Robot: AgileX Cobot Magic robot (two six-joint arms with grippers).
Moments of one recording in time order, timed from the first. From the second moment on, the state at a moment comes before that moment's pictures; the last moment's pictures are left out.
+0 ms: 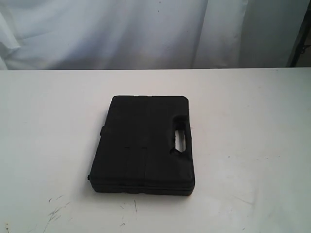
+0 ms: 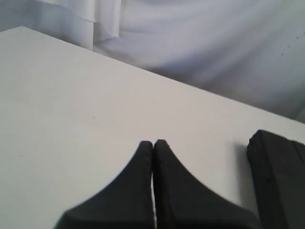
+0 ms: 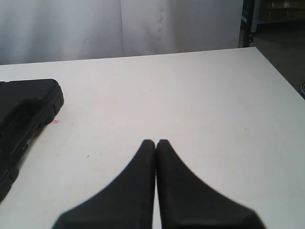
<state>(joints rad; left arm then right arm) -0.01 0.10 -0.15 0.27 0.42 -0.55 0.07 0.00 0.00 0.13 0.35 -0.08</state>
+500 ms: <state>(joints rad) -0.01 0.00 0.00 0.00 0.31 -0.11 0.07 0.00 0.00 0.13 0.35 -0.08</state>
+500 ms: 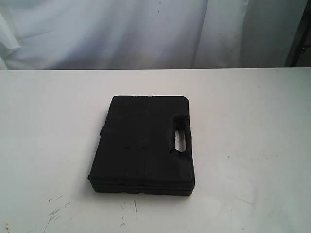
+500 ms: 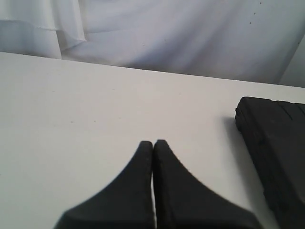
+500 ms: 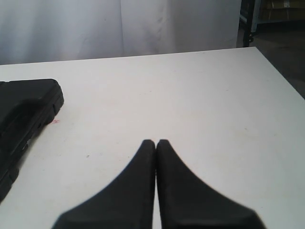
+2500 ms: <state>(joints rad) -0.01 0.00 0.00 0.00 0.35 -0.07 0.07 0.00 0.00 0.13 0.35 -0.08</state>
